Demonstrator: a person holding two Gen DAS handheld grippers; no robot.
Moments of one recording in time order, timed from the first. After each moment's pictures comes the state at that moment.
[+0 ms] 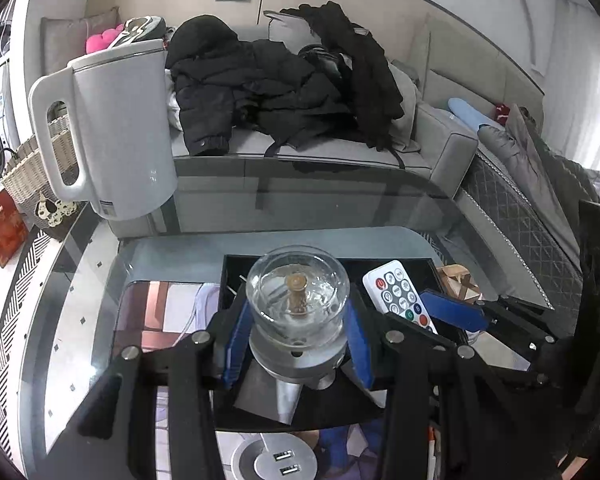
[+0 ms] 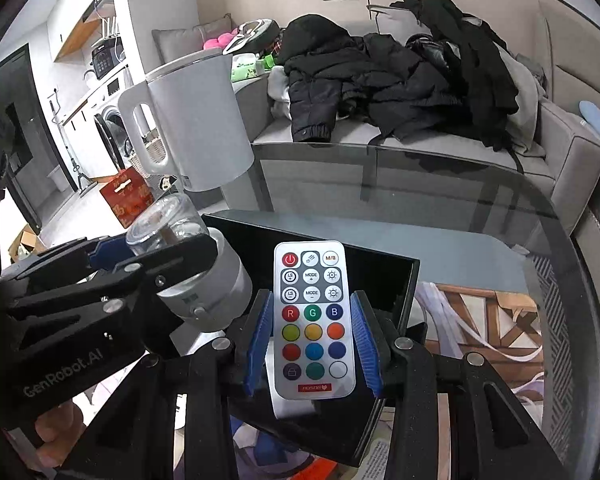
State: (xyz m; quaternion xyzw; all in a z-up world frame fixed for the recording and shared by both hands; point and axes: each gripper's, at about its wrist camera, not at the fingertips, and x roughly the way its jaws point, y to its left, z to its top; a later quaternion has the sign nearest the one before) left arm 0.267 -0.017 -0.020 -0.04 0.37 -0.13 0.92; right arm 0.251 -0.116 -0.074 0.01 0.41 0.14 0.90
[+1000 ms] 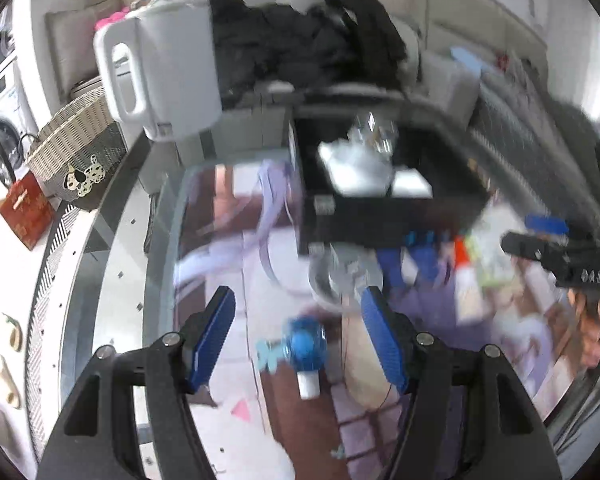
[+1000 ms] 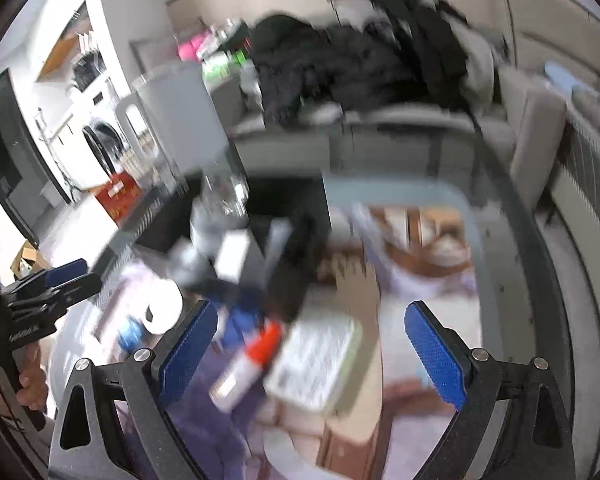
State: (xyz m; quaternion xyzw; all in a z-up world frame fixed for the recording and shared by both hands) left arm 0.162 0.029 -0.052 0.03 0.44 -0.11 0.89; right arm 0.154 -0.188 -0.073 0.04 0.46 0.10 0.88
